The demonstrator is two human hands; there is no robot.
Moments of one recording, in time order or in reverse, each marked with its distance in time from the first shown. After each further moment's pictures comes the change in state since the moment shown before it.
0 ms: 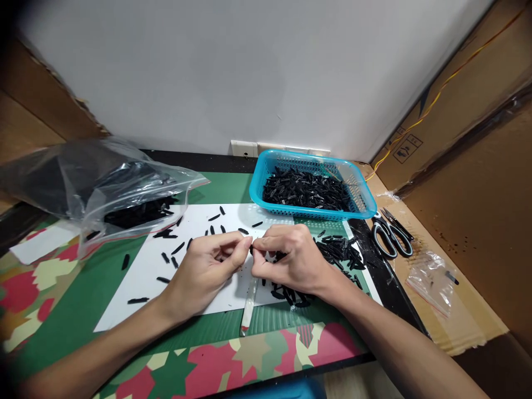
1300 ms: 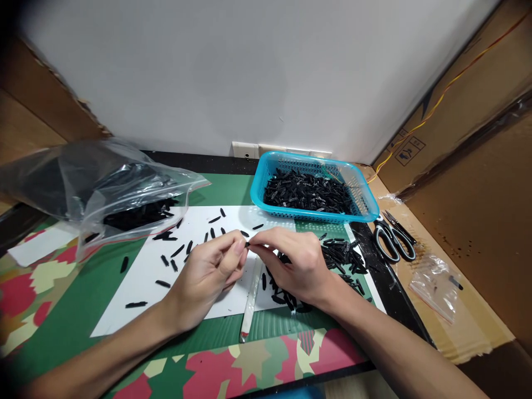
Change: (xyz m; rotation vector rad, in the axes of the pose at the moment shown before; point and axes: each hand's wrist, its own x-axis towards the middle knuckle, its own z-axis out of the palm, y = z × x) left_hand -0.004 -0.002 0.003 -0.245 -0.050 -0.030; right_hand -0.006 0.003 0.003 -0.015 0.214 -0.151
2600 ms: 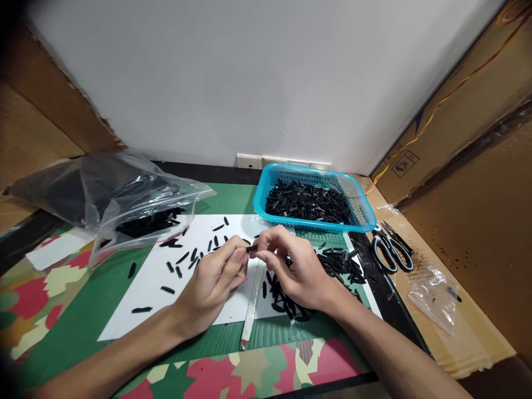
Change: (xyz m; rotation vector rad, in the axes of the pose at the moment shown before) left_hand -0.002 -0.005 0.001 0.209 0.011 0.091; right_hand 0.001 -0.002 -0.005 0.372 -0.143 0.307
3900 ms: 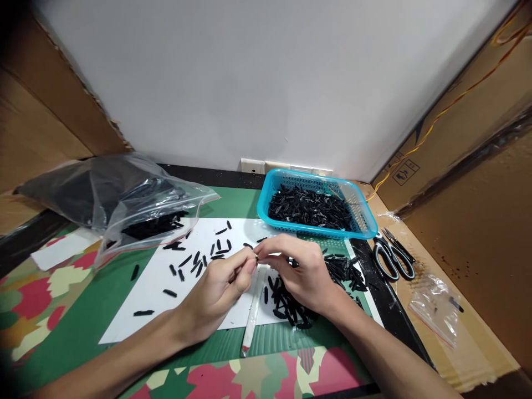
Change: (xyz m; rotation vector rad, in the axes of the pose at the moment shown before) left_hand 0.001 0.006 -0.001 0.189 -0.025 0.046; right_hand 0.004 0.007 -0.001 -0.141 0.061 -0.141
